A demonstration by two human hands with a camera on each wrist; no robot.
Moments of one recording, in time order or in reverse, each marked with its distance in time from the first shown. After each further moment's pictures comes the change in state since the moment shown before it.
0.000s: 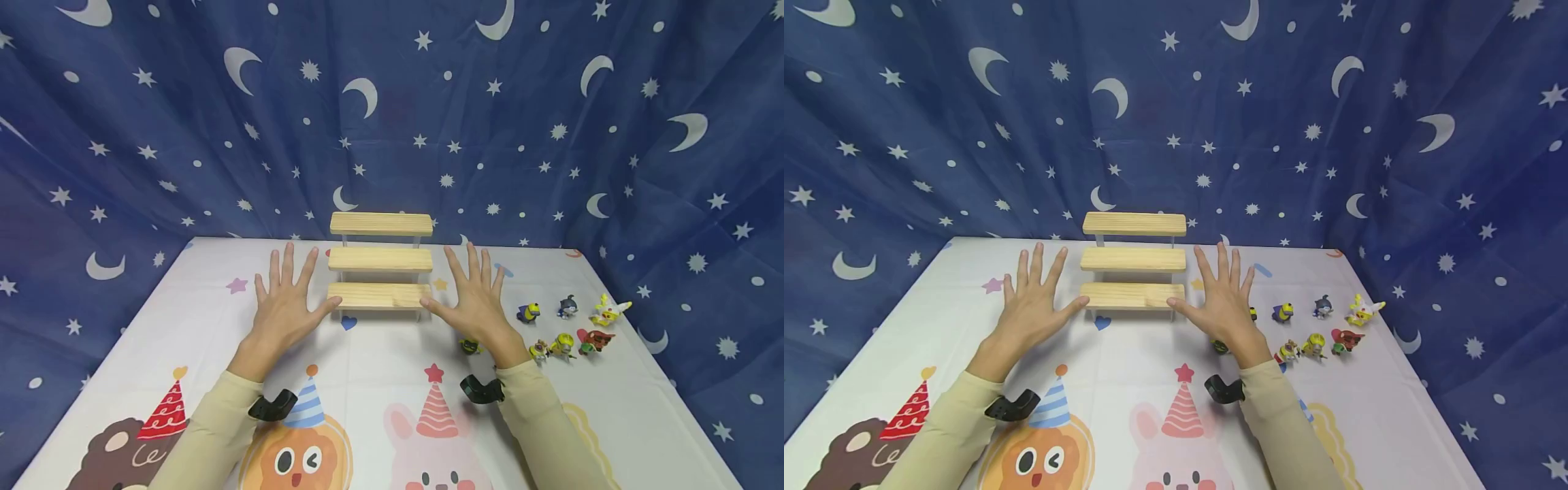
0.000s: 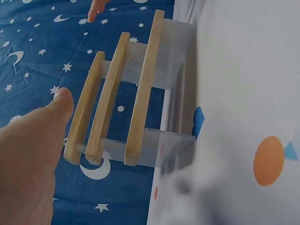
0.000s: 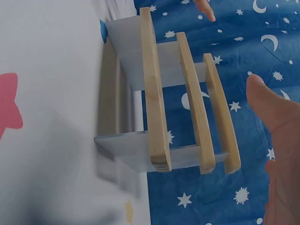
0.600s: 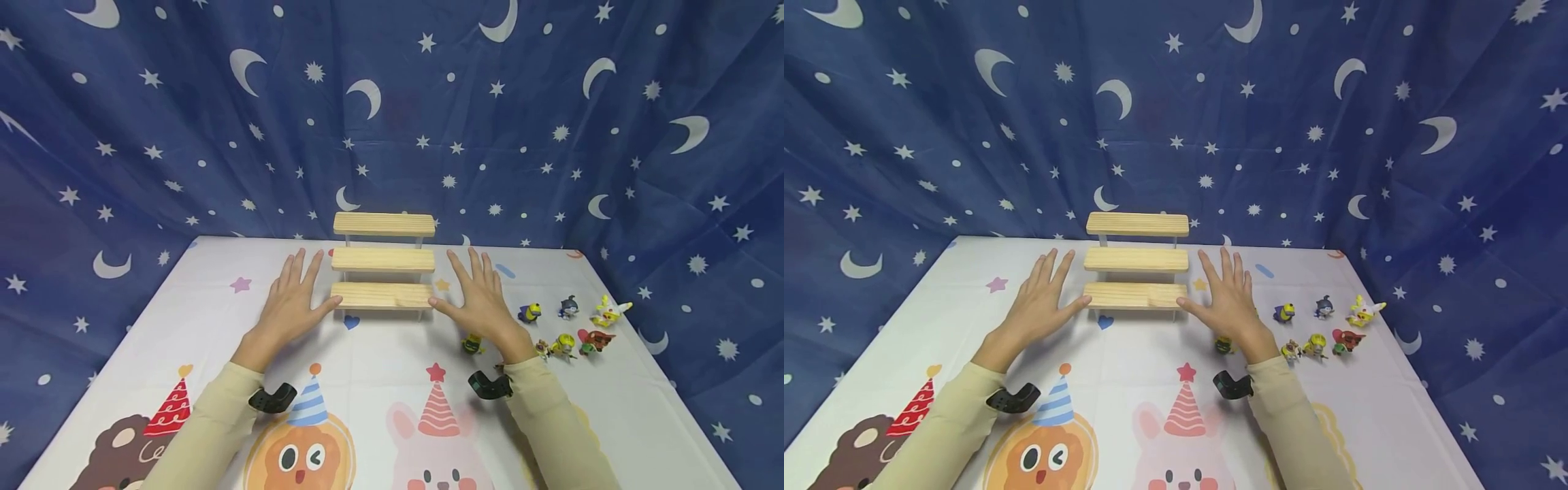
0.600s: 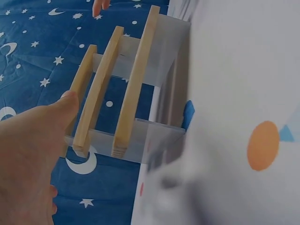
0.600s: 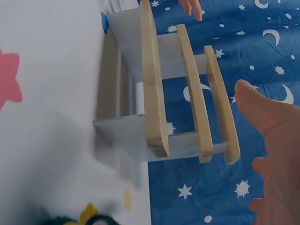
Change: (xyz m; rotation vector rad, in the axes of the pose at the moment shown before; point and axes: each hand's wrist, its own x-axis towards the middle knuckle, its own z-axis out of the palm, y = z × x) left_hand 0.009 -0.011 0.008 -0.061 -0.054 0.057; right_hand 0.003 0.010 -0.003 0.041 -0.067 -0.012
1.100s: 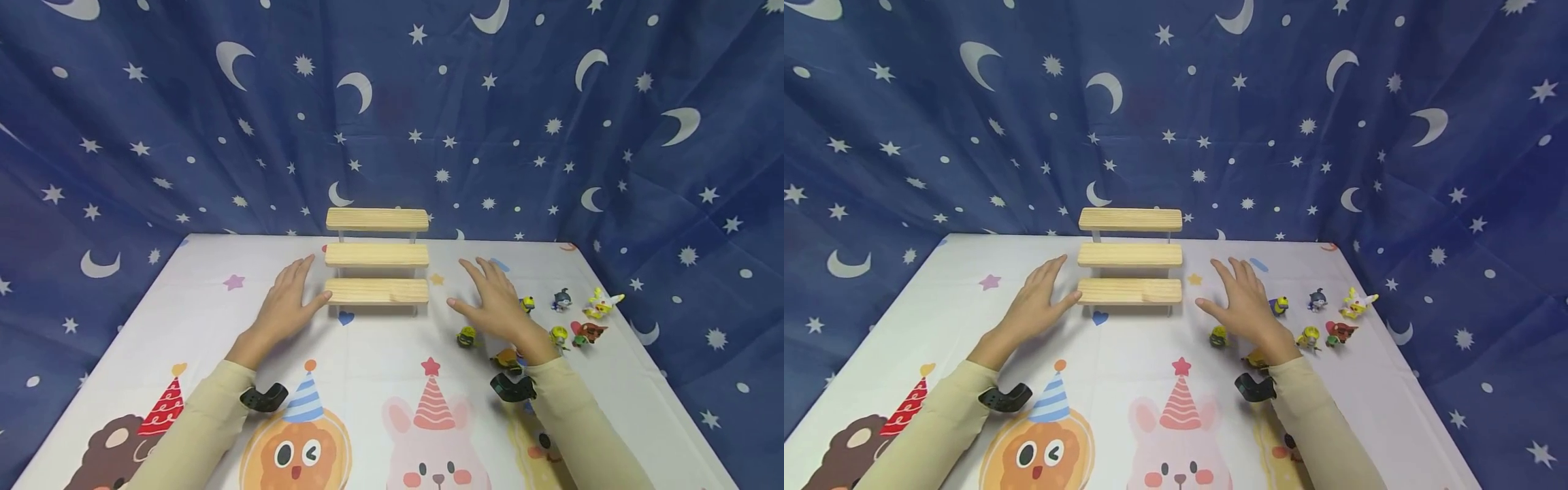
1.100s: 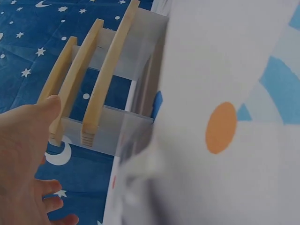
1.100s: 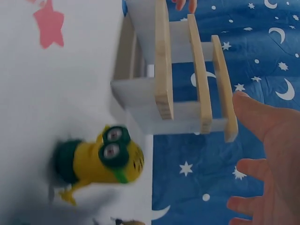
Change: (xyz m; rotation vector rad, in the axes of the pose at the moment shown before) left_hand 0.004 -0.010 0.014 -0.153 -0.003 0.001; right_hand -0.018 0.026 -0.017 -0.013 -0.053 0.016
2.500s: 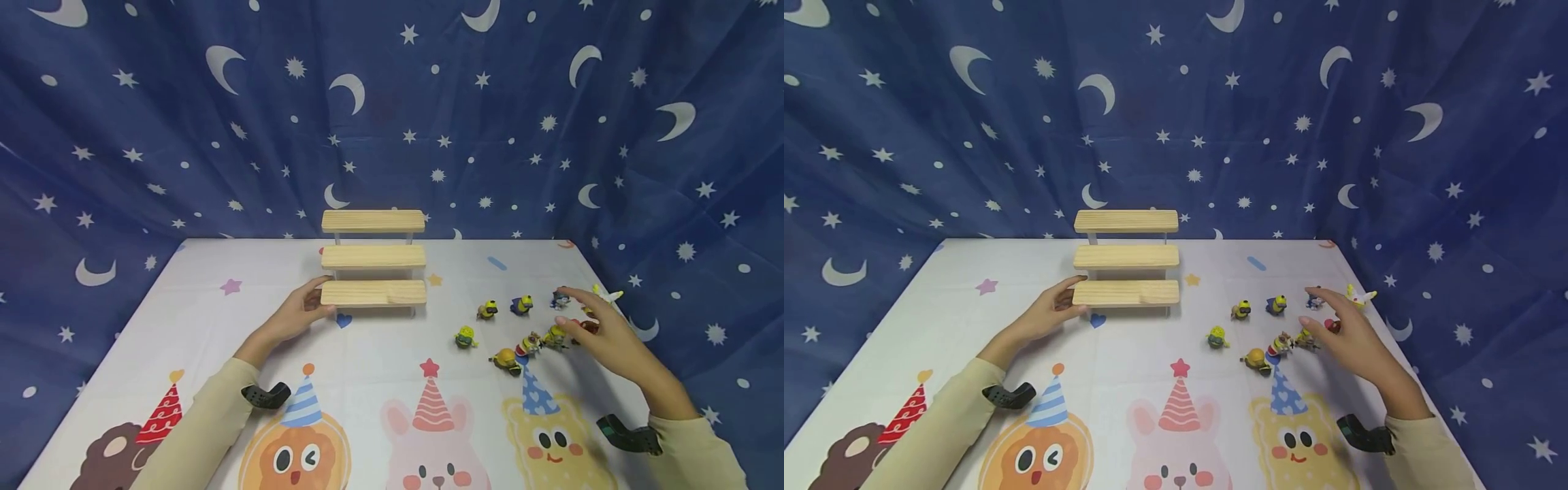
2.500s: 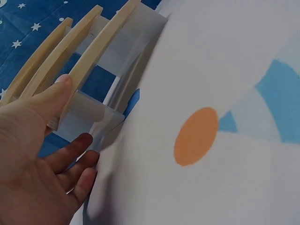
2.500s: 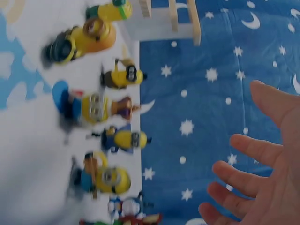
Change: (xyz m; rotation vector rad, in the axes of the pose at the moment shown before) left_hand 0.013 -0.013 0.026 -0.592 -0.279 0.015; right_hand -0.101 0.100 -0.071 0.213 0.135 -0.022
